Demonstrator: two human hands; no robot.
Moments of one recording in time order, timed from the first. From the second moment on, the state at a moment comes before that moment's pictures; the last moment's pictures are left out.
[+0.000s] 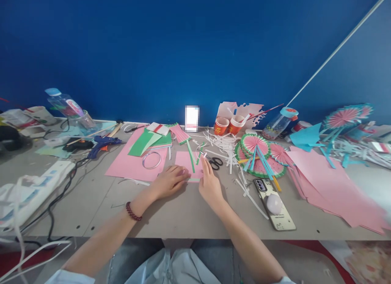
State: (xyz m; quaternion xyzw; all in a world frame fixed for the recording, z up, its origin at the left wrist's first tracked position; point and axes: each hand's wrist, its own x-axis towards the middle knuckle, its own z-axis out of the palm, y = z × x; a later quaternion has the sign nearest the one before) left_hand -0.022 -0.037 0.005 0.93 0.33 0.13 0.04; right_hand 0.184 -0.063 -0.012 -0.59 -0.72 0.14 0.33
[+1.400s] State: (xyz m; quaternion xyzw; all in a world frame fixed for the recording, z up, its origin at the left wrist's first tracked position) left_hand -0.013 -0.044 -0.009 0.93 0.27 0.19 0.14; right_hand 0.195 -0.087 -0.018 -0.55 -0.38 0.47 0.58
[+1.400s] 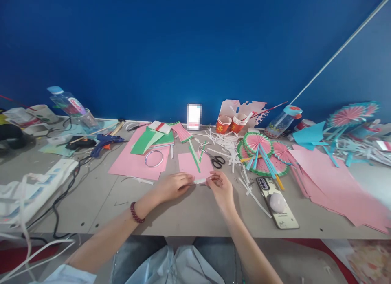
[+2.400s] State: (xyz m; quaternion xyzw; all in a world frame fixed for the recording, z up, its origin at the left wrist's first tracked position) left_hand -0.012 -0.044 -0.003 0.94 0.24 0.18 0.16; right_hand 0.196 -0.082 -0.023 -0.58 -0.38 0.45 0.56
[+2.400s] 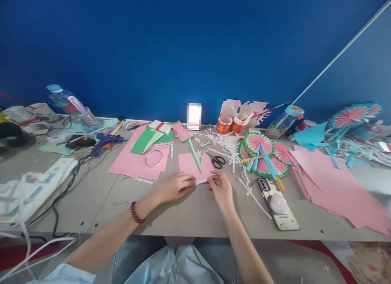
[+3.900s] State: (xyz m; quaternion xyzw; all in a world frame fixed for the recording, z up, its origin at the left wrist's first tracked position) left_hand -0.001 -0.057 -0.002 0.96 0.26 0.11 0.04; right_hand 0.194 -0.085 -0.030 -0.65 -0.52 0.27 0.49
